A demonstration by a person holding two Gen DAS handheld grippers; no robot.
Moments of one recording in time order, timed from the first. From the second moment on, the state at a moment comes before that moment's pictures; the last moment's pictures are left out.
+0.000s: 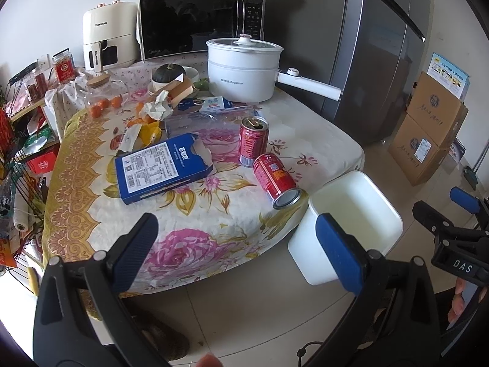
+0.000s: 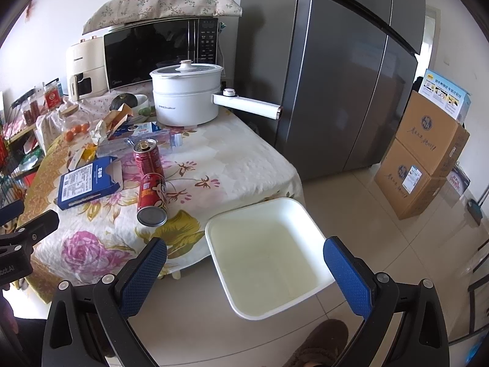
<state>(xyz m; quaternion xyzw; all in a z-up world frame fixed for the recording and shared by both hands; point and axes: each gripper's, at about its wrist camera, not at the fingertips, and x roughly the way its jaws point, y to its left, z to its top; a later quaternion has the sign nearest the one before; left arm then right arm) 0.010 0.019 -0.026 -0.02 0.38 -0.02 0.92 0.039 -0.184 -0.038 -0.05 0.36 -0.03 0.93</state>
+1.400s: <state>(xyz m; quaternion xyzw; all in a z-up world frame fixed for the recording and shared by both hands) 0.103 0.126 -0.086 -0.05 0.51 -0.01 0.86 0.215 -0.101 -0.125 -0.05 0.54 0.11 0.83</state>
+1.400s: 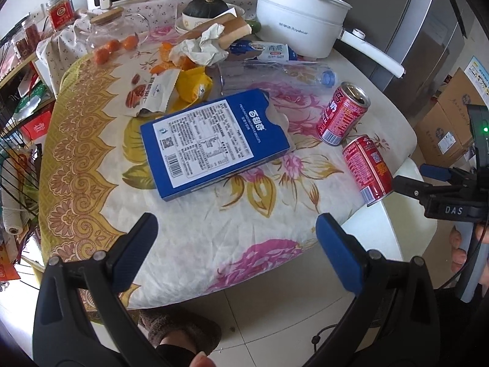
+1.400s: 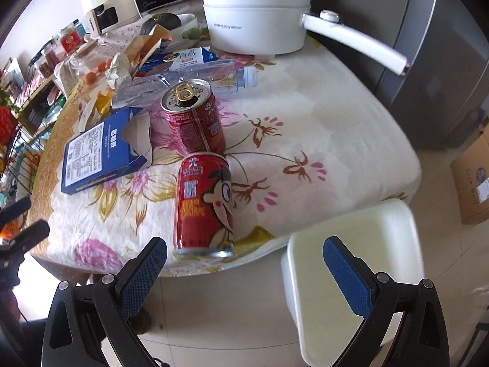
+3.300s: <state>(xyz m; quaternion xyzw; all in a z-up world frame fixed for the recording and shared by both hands) 0.224 -0.005 -0.139 -0.12 0.45 -0.06 0.88 0.210 -0.239 -0.120 0.03 0.54 0.05 0.84</state>
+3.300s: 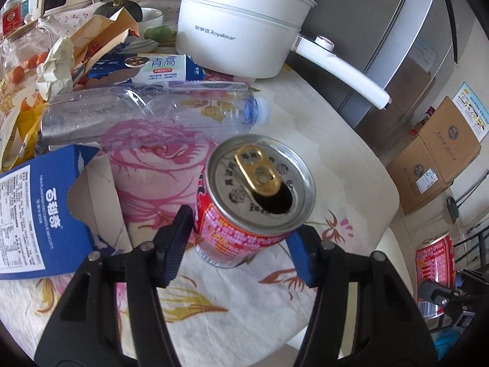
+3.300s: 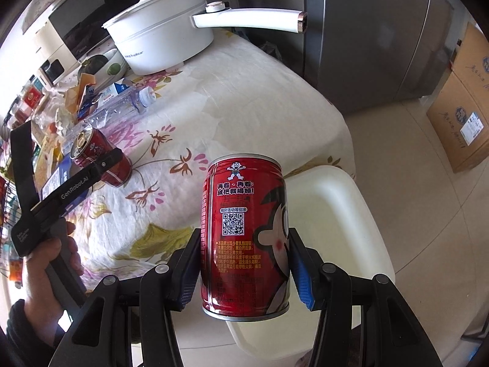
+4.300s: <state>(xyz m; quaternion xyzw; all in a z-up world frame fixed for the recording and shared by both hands) 0.161 -0.131 -0.137 -0.08 0.50 -0.25 0.82 0.161 -0.353 -0.140 0.05 0.56 -0.02 0.83</state>
